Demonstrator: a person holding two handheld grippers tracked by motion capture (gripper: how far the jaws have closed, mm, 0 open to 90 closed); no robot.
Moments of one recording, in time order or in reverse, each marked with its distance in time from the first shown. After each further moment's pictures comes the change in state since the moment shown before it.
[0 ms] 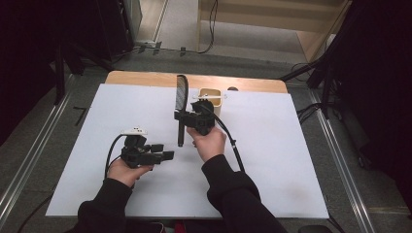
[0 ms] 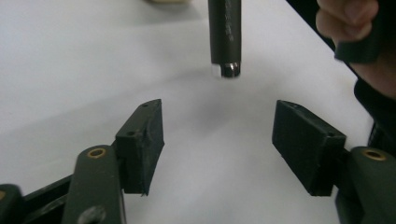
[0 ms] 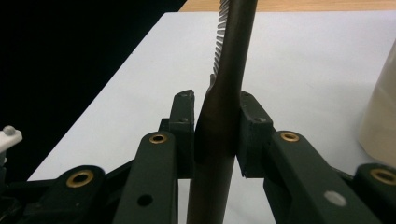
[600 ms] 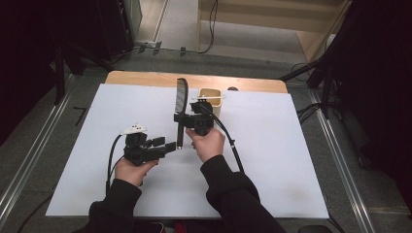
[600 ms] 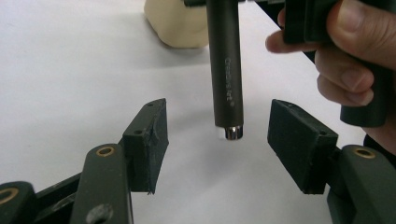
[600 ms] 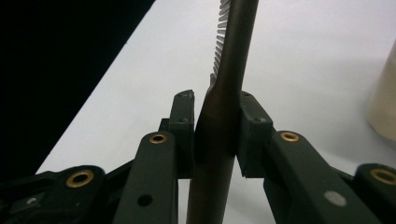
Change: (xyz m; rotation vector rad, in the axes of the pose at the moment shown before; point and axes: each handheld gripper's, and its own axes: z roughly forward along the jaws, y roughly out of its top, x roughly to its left) left arm -0.009 0.006 0.003 -0.186 0.074 -0.065; right arm -0.001 -0.001 0.005 0.050 -0.007 0.056
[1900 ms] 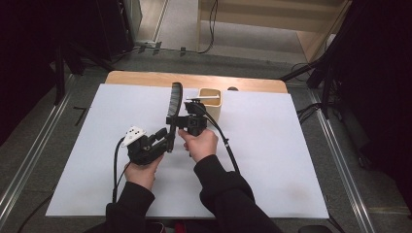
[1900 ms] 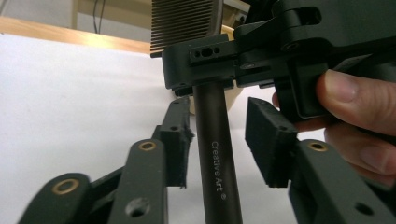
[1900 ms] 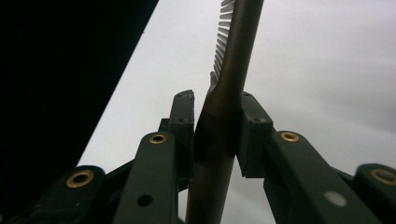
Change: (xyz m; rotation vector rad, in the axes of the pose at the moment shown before) left arm -0.015 -0.010 0.007 -0.321 0.134 0.025; right arm 0.010 0.000 0.014 0.089 0.062 0.115
